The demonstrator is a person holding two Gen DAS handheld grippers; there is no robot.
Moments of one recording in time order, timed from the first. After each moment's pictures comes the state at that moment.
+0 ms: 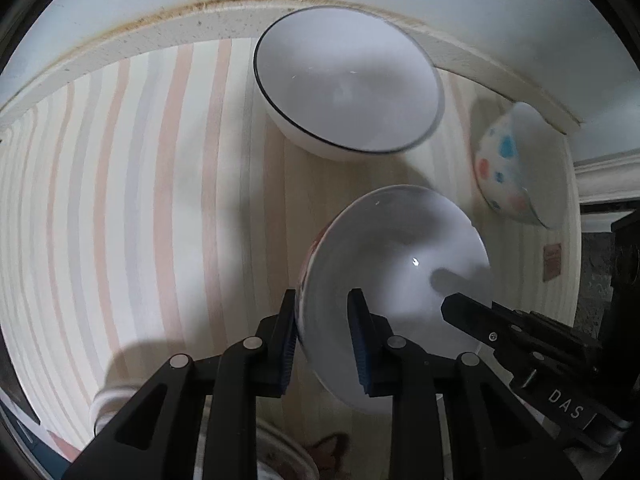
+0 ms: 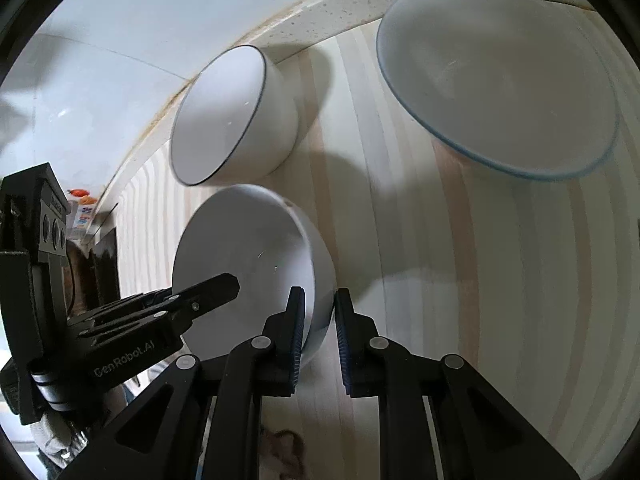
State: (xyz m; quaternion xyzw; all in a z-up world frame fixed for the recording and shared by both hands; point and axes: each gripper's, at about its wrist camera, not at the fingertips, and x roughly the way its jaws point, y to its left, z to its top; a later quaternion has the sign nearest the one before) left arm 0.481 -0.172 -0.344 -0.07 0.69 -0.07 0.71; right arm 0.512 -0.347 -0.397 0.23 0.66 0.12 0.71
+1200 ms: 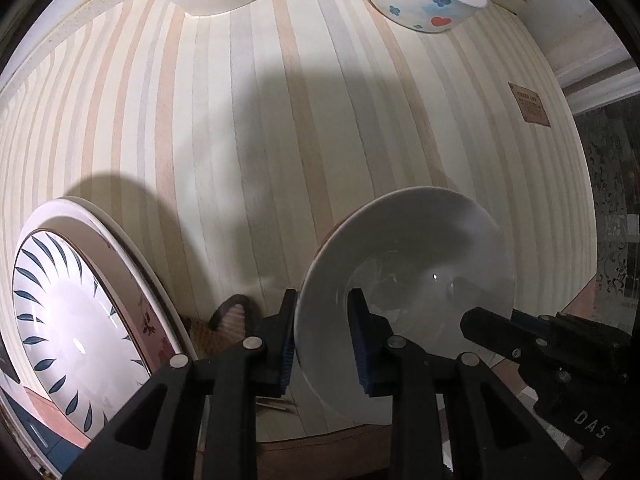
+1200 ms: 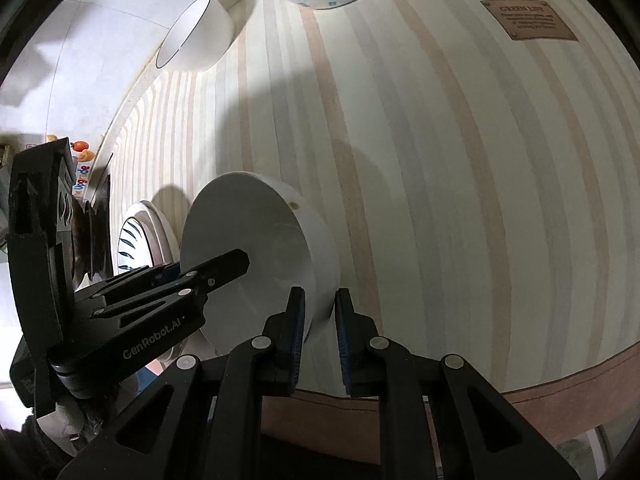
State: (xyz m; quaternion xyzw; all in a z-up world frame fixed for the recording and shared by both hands) left arm 0.363 -0.254 -0.359 0.01 0.71 -0.10 0.70; right arm 0.331 -0.397 -0.394 0.24 0.68 0.10 0.69
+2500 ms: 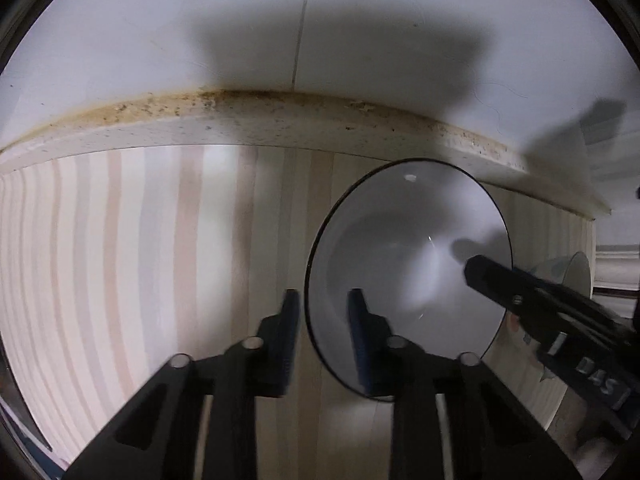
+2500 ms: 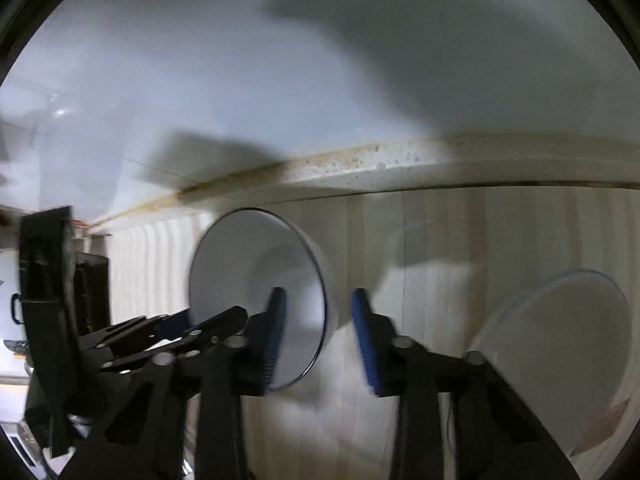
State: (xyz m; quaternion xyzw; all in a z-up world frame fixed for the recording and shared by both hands) left arm 0.594 -0.146 -0.365 -0.10 0.69 -0.03 0.72; right arm 0.652 -0.325 -0.379 0.16 0.65 0.13 0.73
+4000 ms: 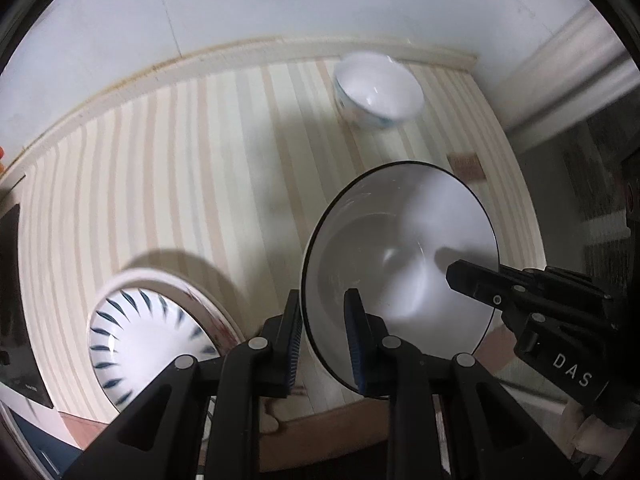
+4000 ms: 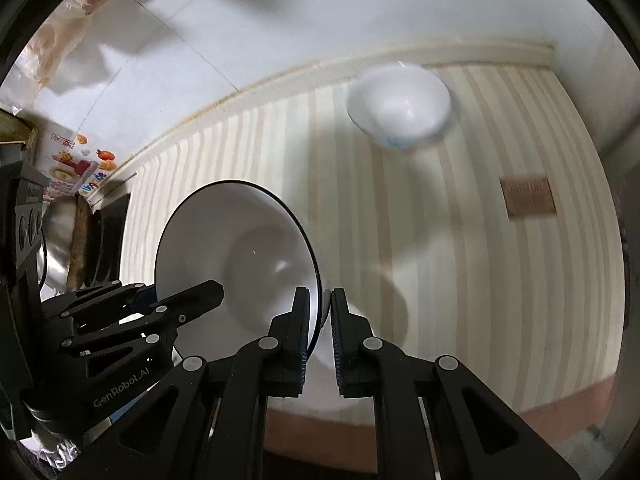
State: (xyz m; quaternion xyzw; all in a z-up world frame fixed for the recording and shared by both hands) left arm 0.375 -0.251 -0.256 0.01 0.65 -0.14 0.75; right arm 0.374 -0.391 -0.274 0.16 0.61 0.10 0.77
